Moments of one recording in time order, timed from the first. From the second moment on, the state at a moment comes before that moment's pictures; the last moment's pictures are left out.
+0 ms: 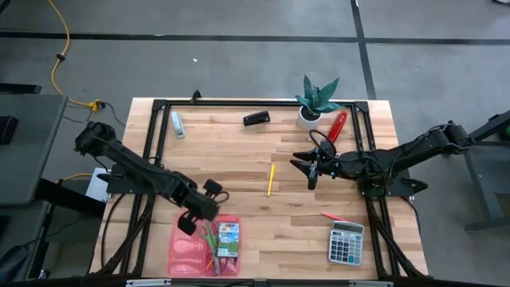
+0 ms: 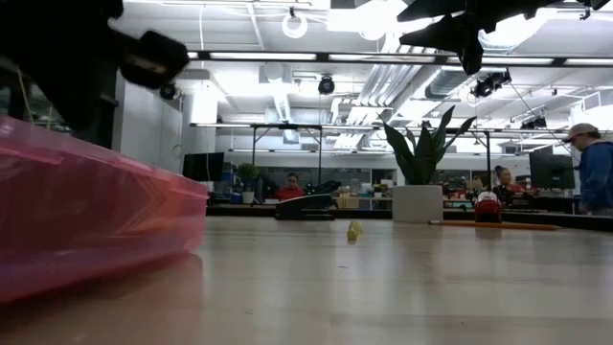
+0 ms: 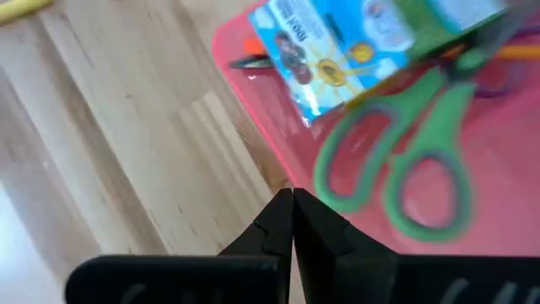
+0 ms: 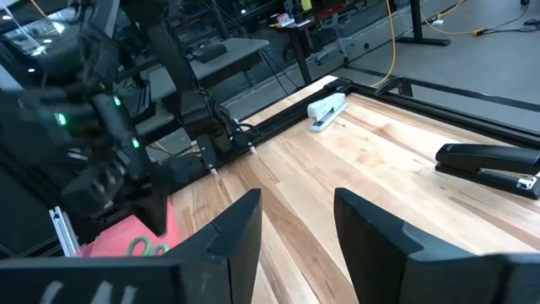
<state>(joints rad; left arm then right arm) -0.38 1.44 0.95 -0.71 -0.03 0.06 0.26 0.99 0.60 0.20 0.55 0.49</state>
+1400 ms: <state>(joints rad) -0.34 1.55 0.90 -0.24 0.04 0.04 0.26 0.99 0.60 0.18 0.56 0.49</state>
